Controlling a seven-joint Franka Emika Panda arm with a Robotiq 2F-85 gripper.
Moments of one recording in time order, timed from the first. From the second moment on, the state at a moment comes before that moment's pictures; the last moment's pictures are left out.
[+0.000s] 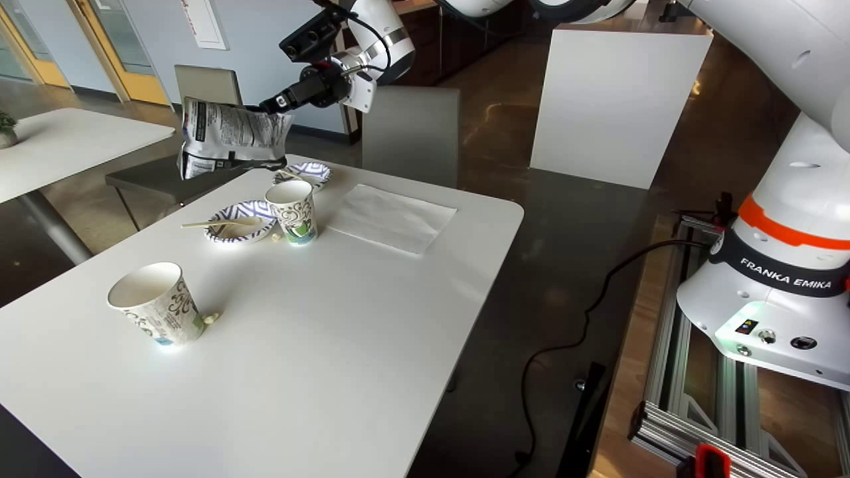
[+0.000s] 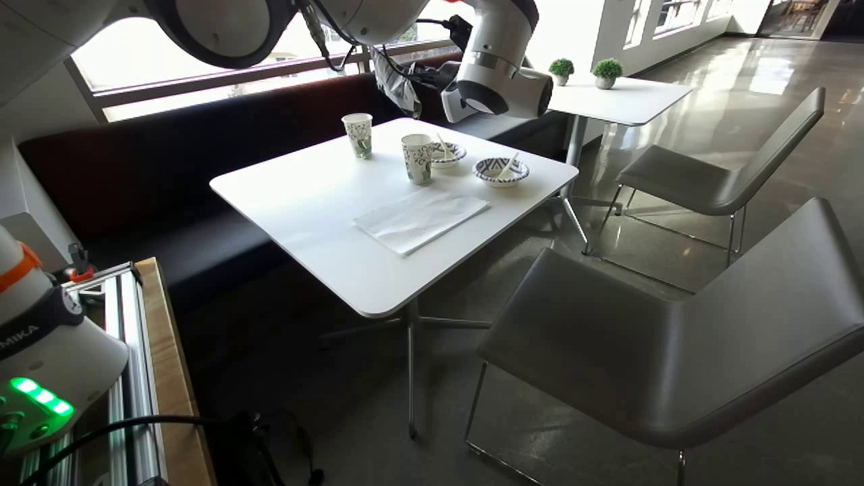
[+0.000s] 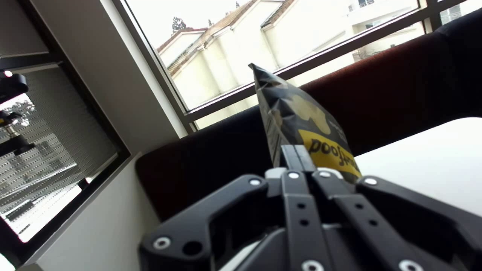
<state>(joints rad) -0.15 1.05 0.10 -1.02 1.34 1.35 1.47</state>
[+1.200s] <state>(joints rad) -0.17 1.07 0.11 -1.02 1.39 1.29 1.47</state>
